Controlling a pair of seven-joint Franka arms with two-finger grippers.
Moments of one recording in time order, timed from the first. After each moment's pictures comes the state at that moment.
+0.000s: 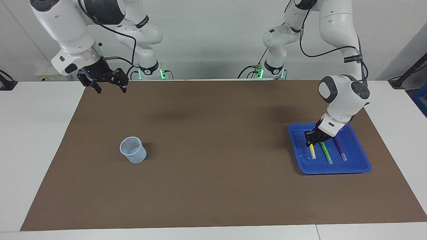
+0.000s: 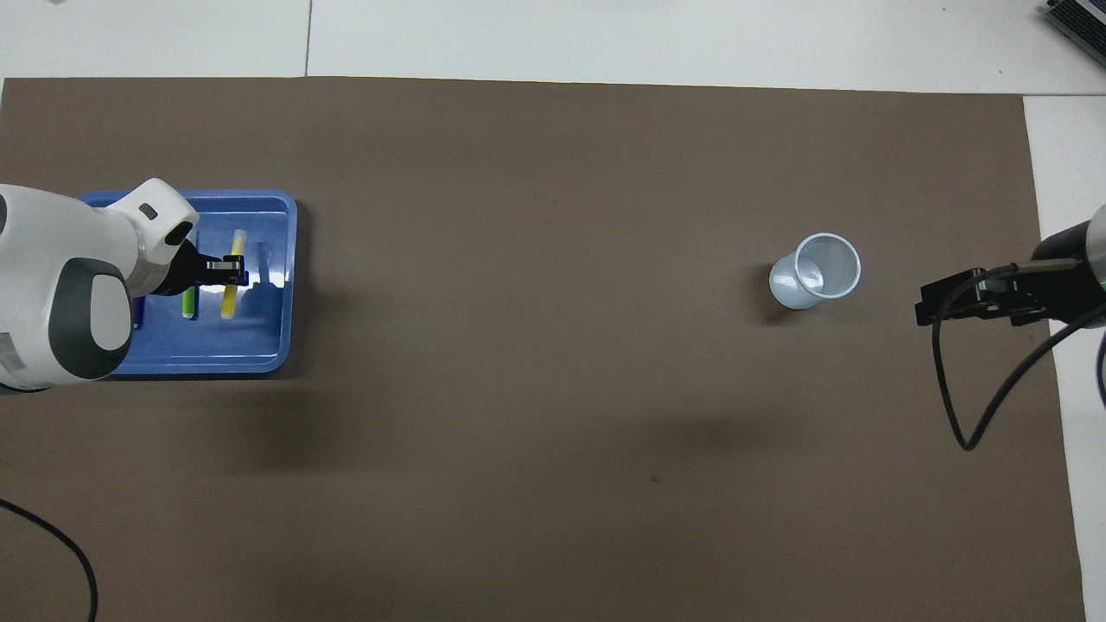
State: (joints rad) left arm 0.33 0.29 -0.34 -2.01 -0.07 2.36 0.07; right arm -0.02 -0.03 0.02 -1.65 0.02 1.53 0.00
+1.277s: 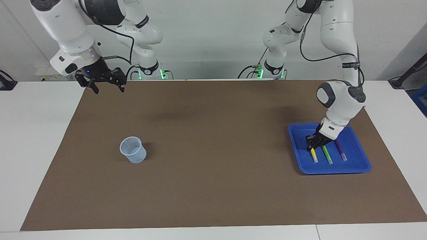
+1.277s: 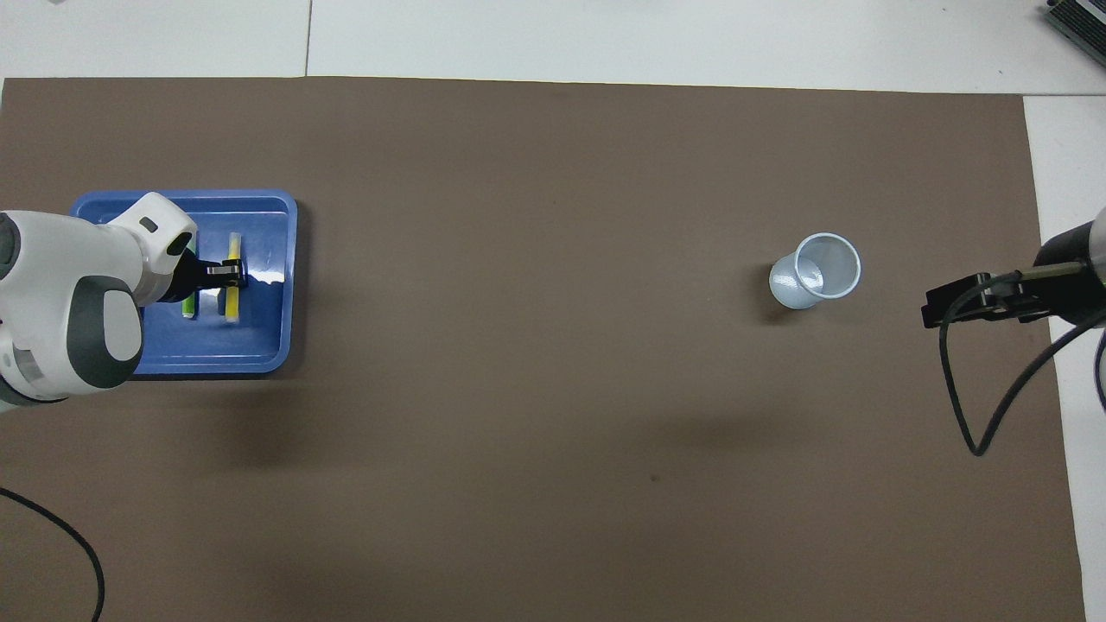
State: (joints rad) left arm 0.36 0.32 -0.34 -2.05 -0.06 2.48 0.03; right arm -0.02 -0.03 0.02 -1.65 0.01 1.53 -0.03
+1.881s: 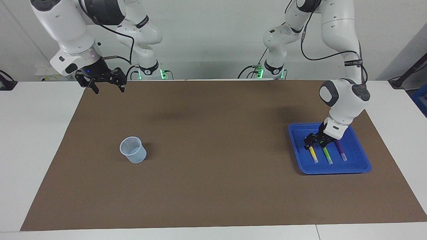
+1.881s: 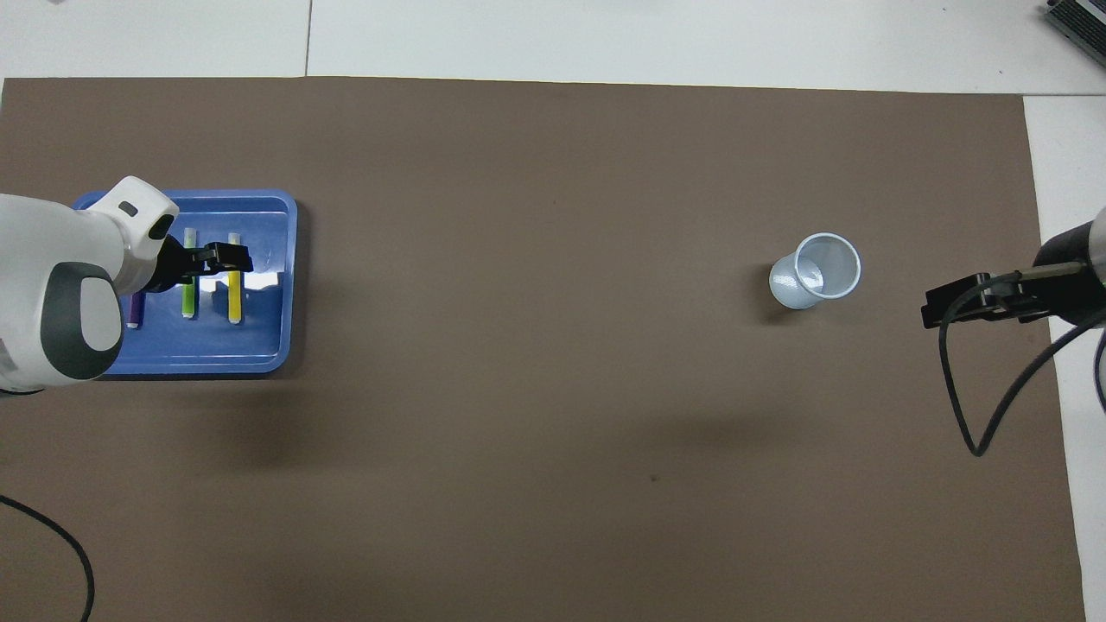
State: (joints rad) left arm 0.36 0.29 -0.34 -2.00 -0.06 2.40 -0.02; right arm -0.02 -0.03 0.02 -1.65 0.01 1.53 -0.03
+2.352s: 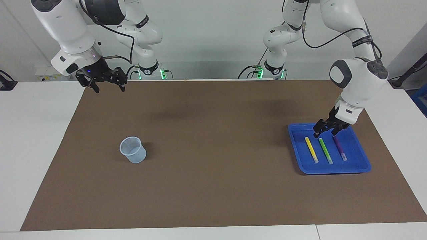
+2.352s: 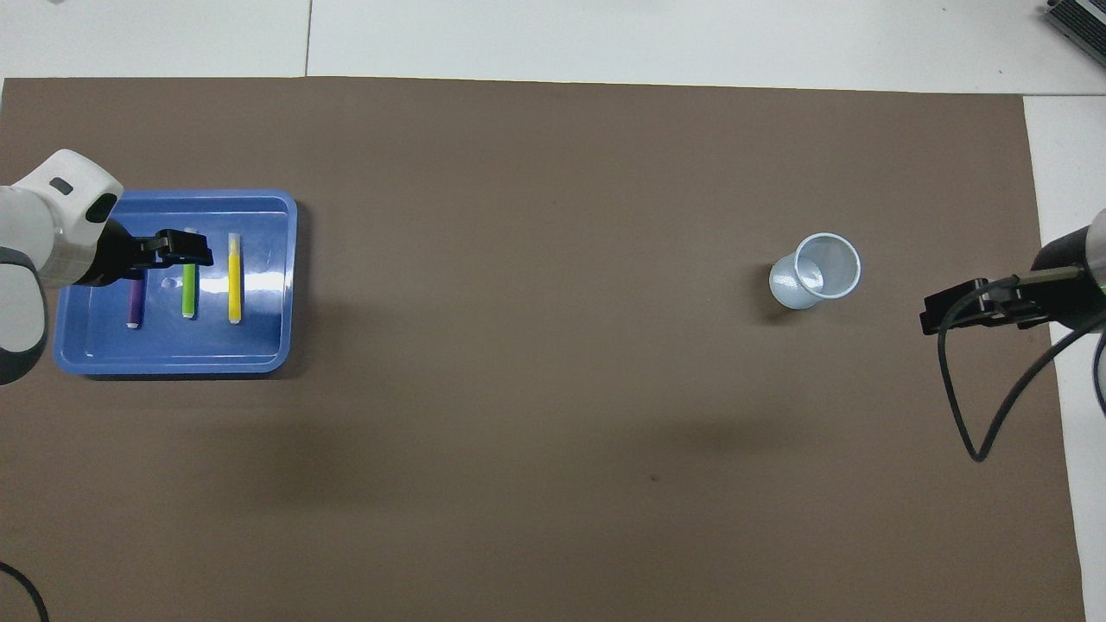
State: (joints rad) left arm 0.37 0.13 -0.34 -1.91 -0.06 2.12 -0.04; right arm -0.02 -0.03 0.02 -1.65 0.01 1.49 -0.03
